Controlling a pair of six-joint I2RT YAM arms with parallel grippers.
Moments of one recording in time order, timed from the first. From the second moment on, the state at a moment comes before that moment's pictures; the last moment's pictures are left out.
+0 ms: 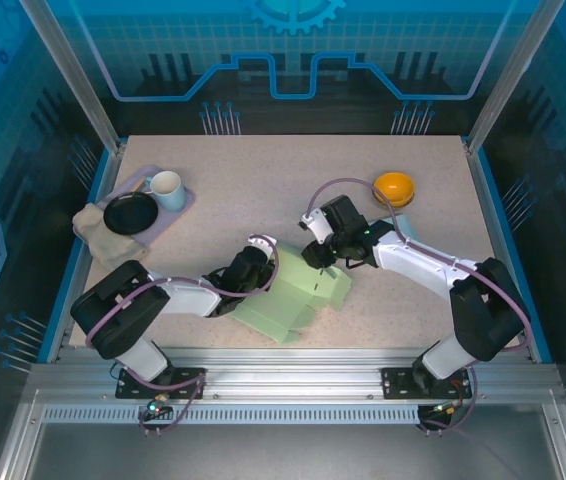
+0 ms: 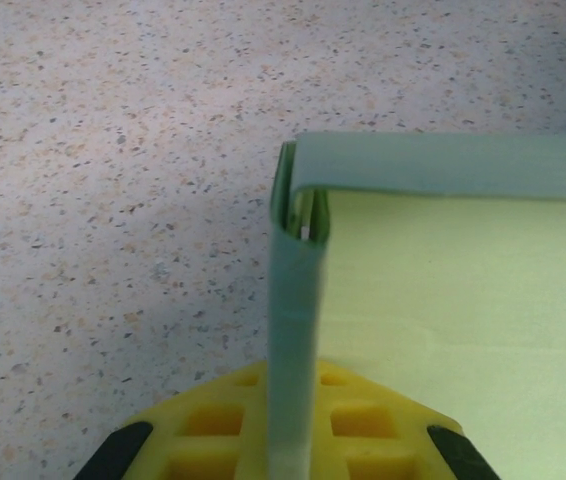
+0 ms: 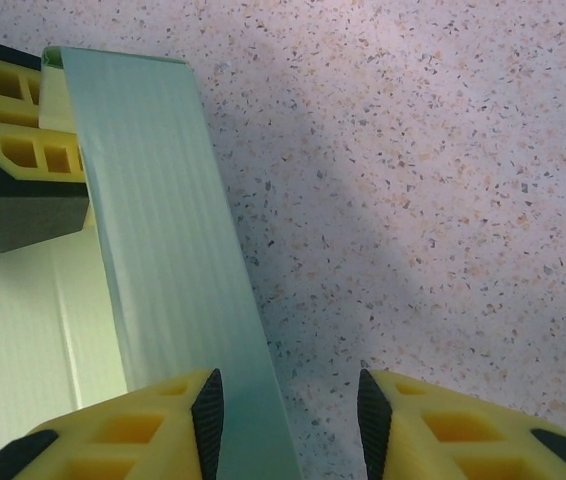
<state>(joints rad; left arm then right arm) -0.72 1.60 0.54 0.39 -0.33 -0.19 0.61 1.54 1.01 -0.43 -0.15 -0.08</state>
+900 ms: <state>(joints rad) -0.71 1.55 0.58 0.26 -0.58 -0.43 0.57 1.48 1.06 -0.43 -0.19 0.43</state>
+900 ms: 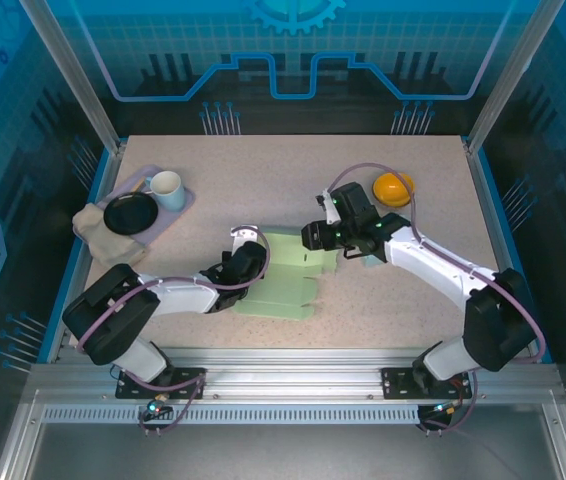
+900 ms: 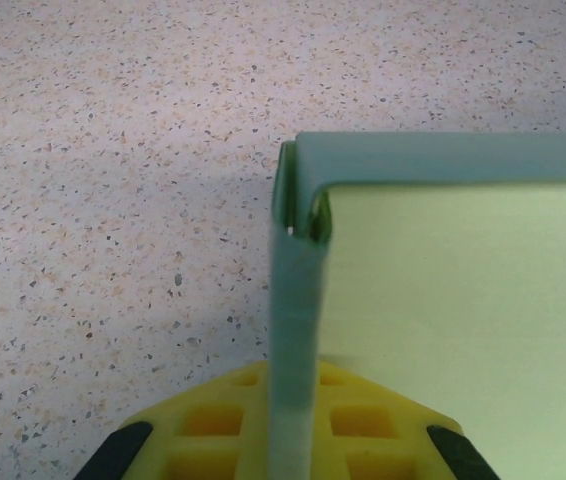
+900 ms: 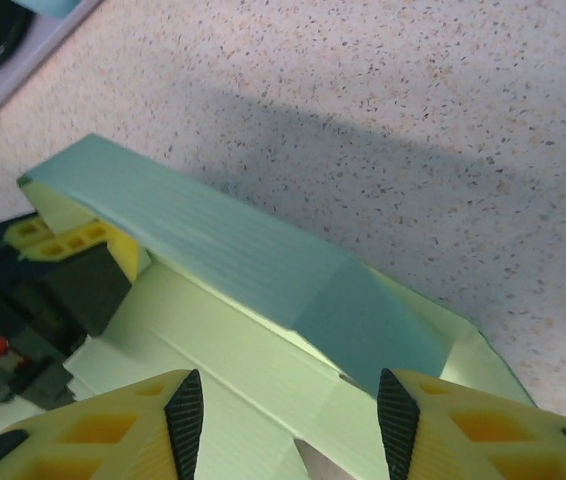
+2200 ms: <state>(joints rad) -0.71 1.56 0.59 0.30 -0.58 -0.49 0.56 1.58 0.76 0.42 -0.32 1.11</state>
